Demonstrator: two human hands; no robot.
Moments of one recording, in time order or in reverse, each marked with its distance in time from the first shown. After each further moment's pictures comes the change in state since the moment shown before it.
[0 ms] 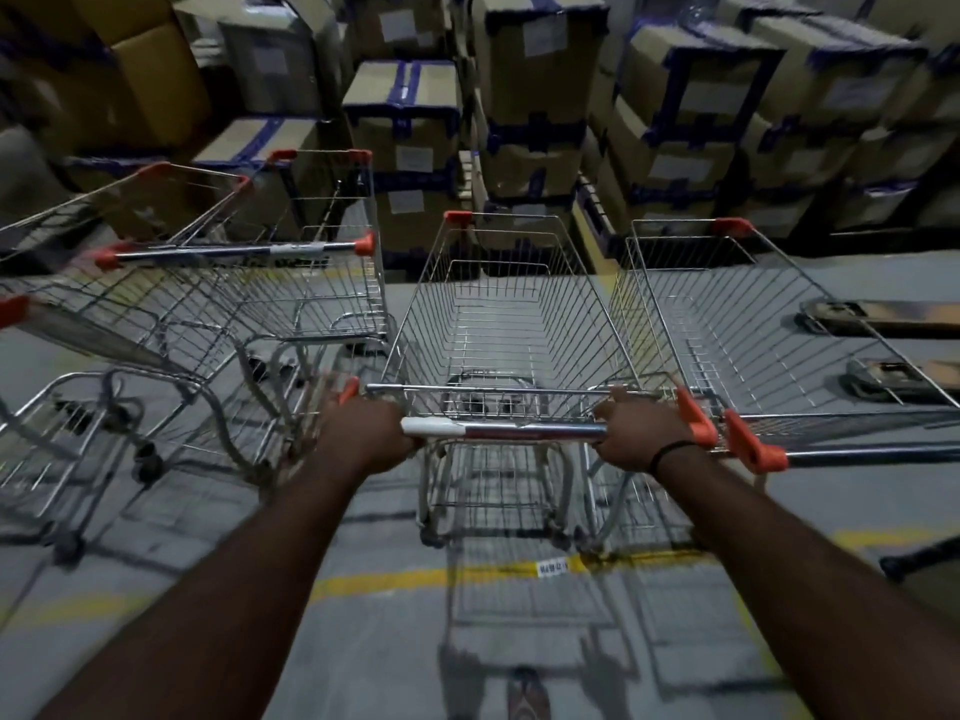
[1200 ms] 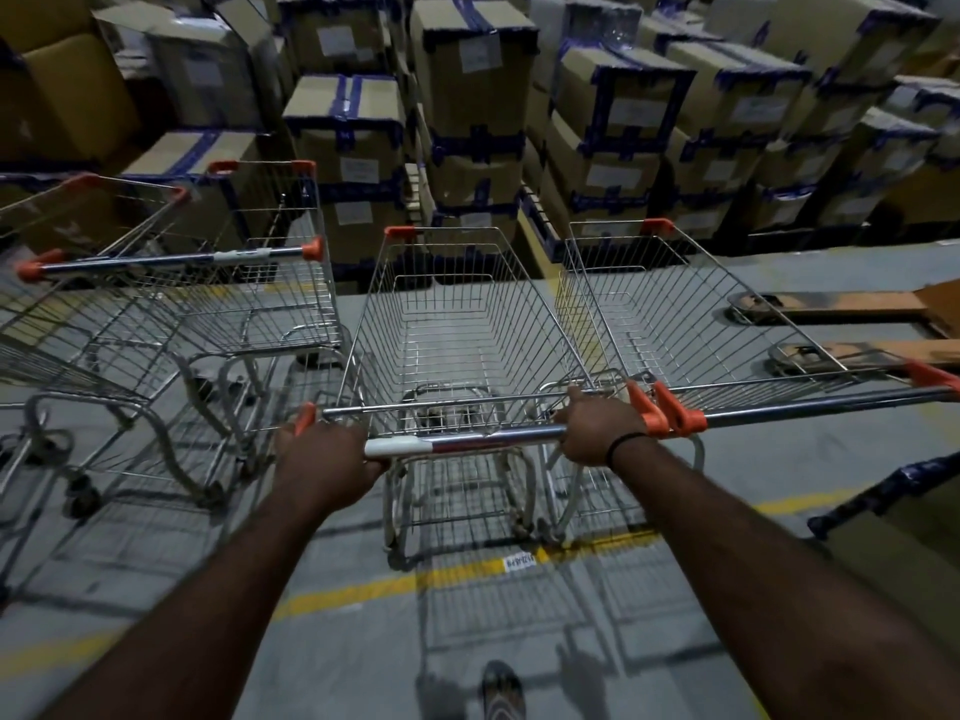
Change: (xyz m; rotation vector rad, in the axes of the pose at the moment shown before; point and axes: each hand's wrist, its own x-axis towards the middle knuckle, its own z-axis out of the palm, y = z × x) left_hand -0.044 0.012 0.021 -0.055 0.074 -0.008; right_hand -0.033 0.006 0.013 -0.053 0.007 0.034
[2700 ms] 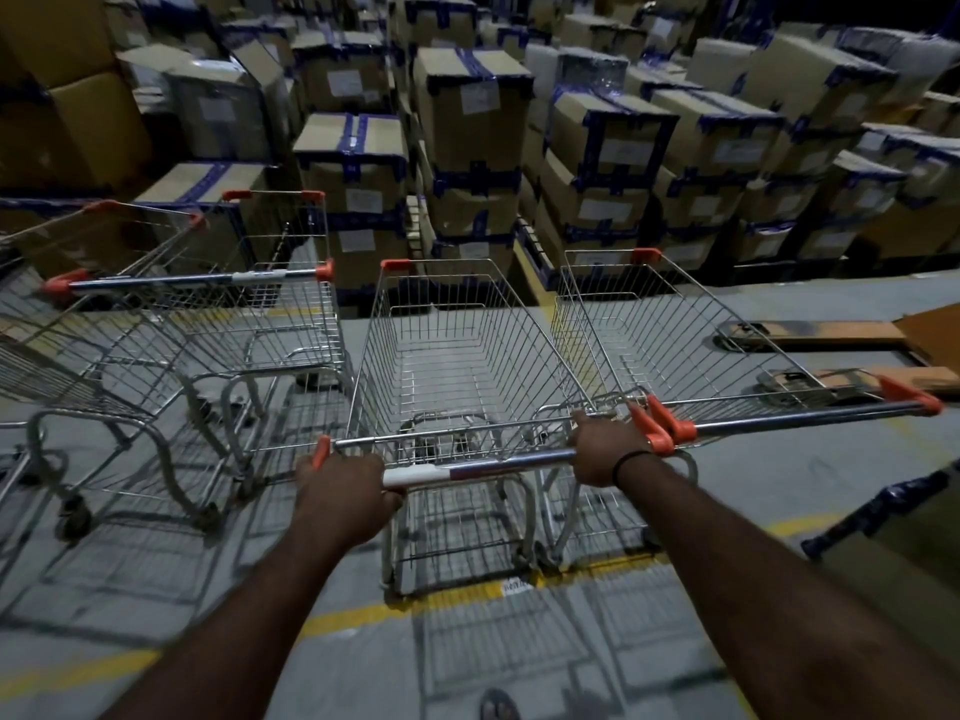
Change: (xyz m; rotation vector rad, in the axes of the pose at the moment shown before) left_hand -0.039 0.011 0.004 -0.018 0.019 0.005; right_hand -0.012 0.009 0.011 -0.020 -0.094 0.086
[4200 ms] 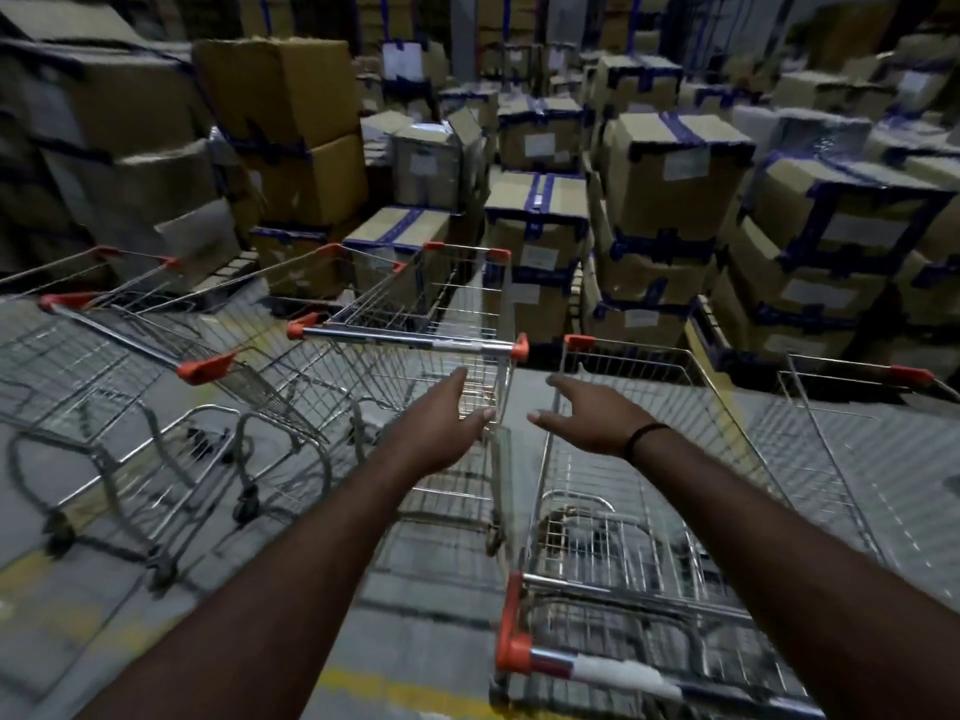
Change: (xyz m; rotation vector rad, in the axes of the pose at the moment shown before) left_hand 0.138 -0.166 -0.107 -0.654 0.185 -0.129; right_hand 0.125 -0.254 -0.196 0.366 0.202 -0.514
